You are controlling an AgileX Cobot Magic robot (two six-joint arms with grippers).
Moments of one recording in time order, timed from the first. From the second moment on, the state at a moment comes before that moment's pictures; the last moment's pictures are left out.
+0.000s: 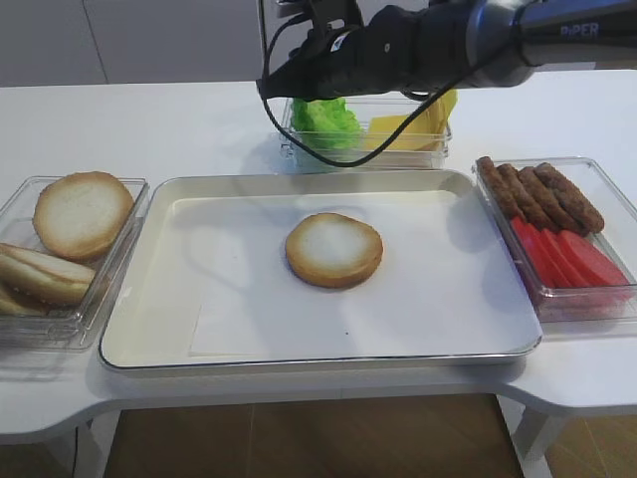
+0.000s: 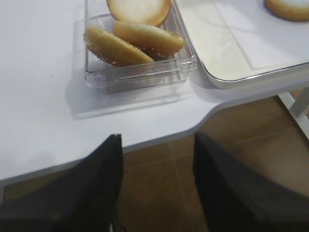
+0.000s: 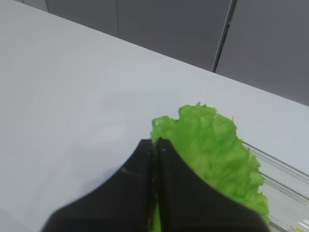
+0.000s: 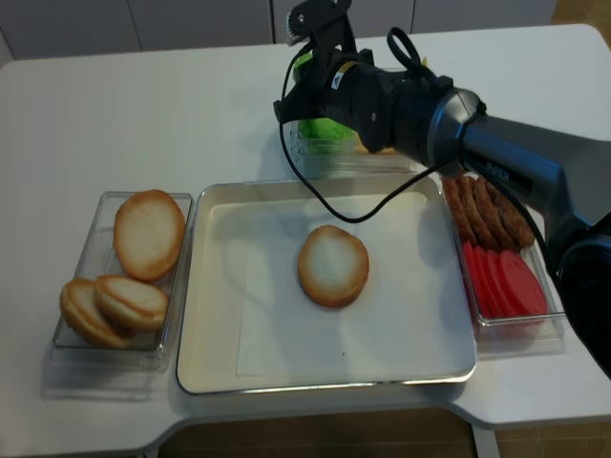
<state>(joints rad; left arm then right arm) -0.07 -0.02 -0.49 -0.04 1.18 0.03 0.52 2.12 -1.63 0.34 0.02 -0.37</state>
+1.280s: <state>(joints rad) -0.07 -0.02 -0.49 -0.04 1.18 0.03 0.52 2.12 -1.63 0.34 0.02 -0.38</state>
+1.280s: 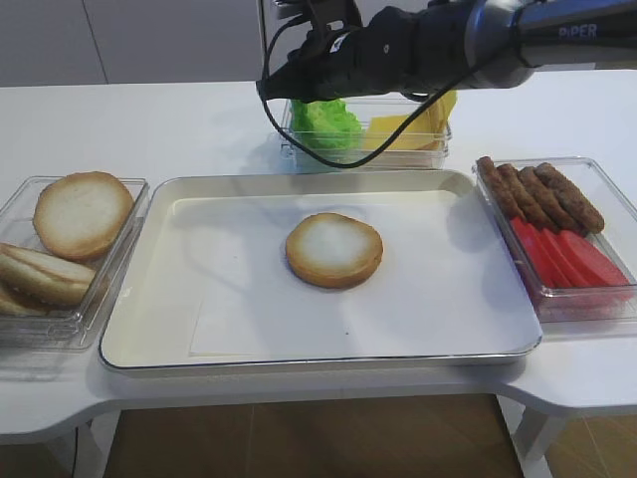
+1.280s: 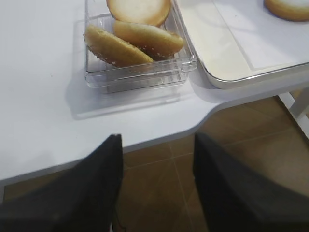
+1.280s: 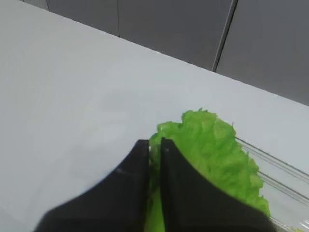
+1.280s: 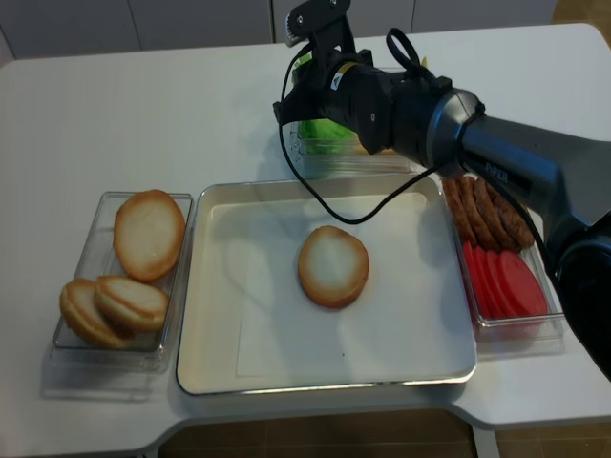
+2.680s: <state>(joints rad) -0.07 -0.02 -0.49 -0.04 1.18 0.03 0.52 2.05 -1.63 0.35 0.08 -0.44</state>
